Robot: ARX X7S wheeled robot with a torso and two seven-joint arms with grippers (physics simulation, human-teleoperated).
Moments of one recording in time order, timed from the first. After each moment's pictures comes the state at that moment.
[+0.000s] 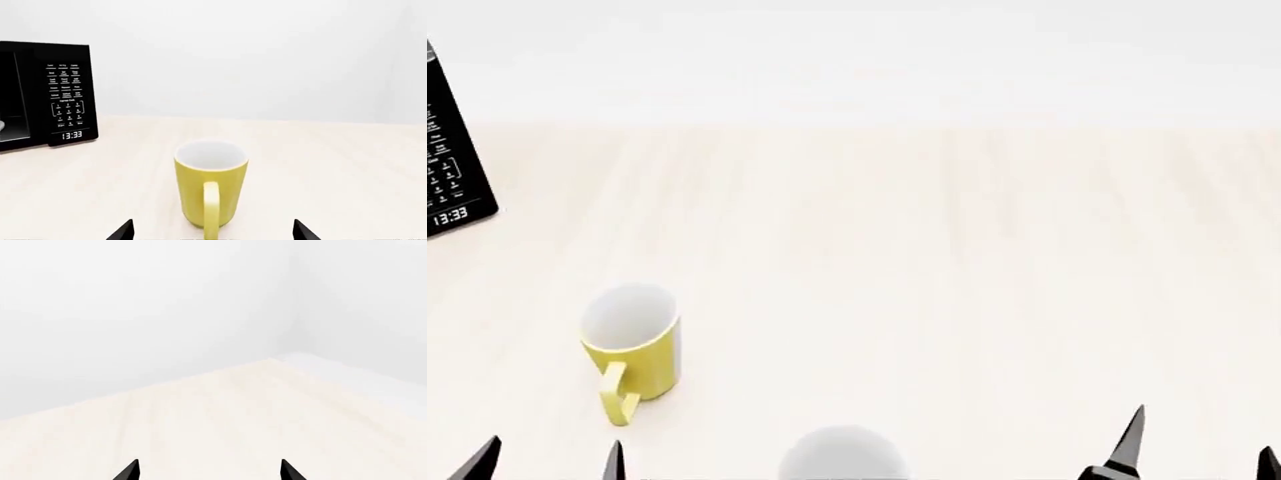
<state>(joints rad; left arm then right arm) 0.03 -0.14 0.10 0.11 -0.18 0.01 -0.08 0.00 0.20 0.19 -0.23 0.34 0.16 0.16</state>
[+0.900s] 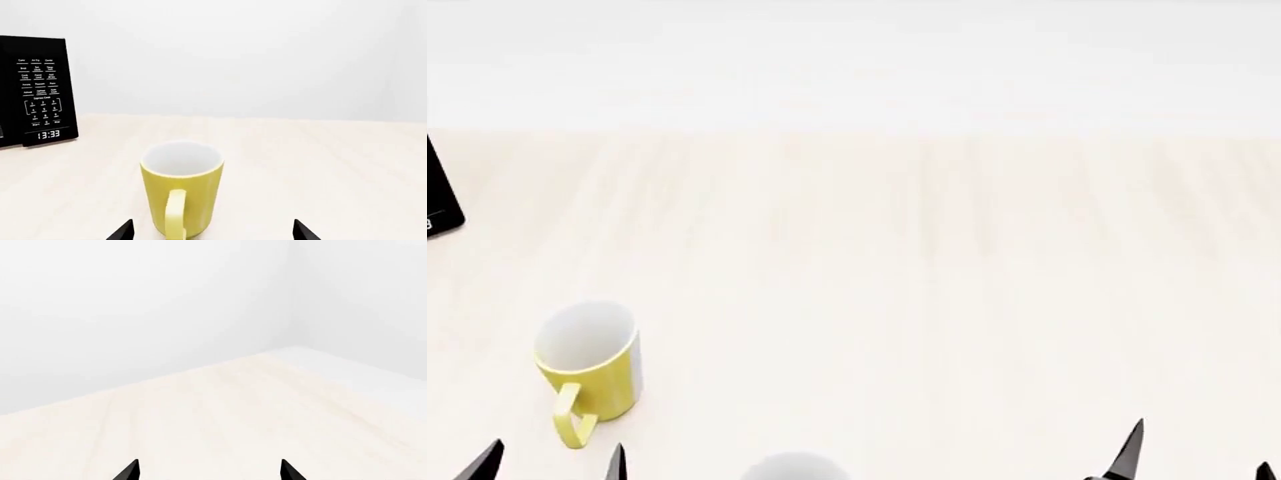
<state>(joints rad) 0.03 -0.17 0.14 0.10 -0.20 0.01 -0.12 -0.01 0.20 0.17 -0.21 0.36 0.14 0.19</state>
